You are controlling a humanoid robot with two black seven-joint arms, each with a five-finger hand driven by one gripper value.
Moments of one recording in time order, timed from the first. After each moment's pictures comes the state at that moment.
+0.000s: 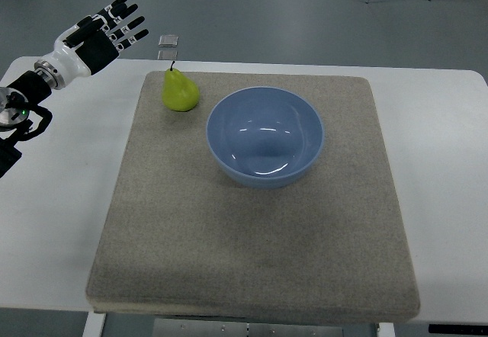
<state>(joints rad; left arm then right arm) -0.94 0.39 -0.63 -0.46 -0.30 -0.60 0.08 0.02 0.00 -0.09 0.16 -0.04 -0.09 0.01</state>
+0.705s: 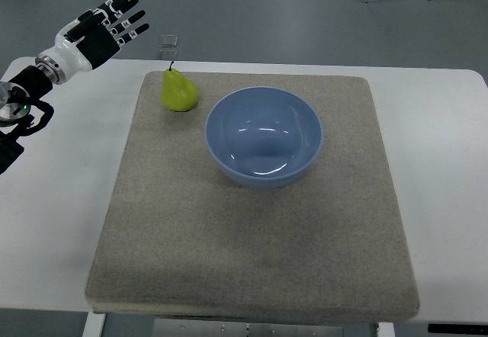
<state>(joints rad) -0.97 0.39 -0.64 -0.41 -0.30 -0.60 0.08 0.02 0.00 -0.09 0.16 -0.04 -0.09 0.01</state>
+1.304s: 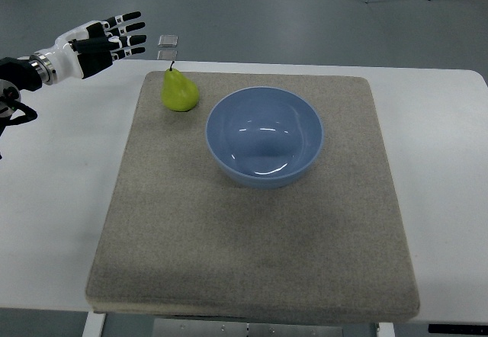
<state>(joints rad) -0.99 0.45 -0.64 -0.46 0.30 -0.61 0.00 0.02 0.00 -0.09 0.16 -0.04 -0.09 0.01</state>
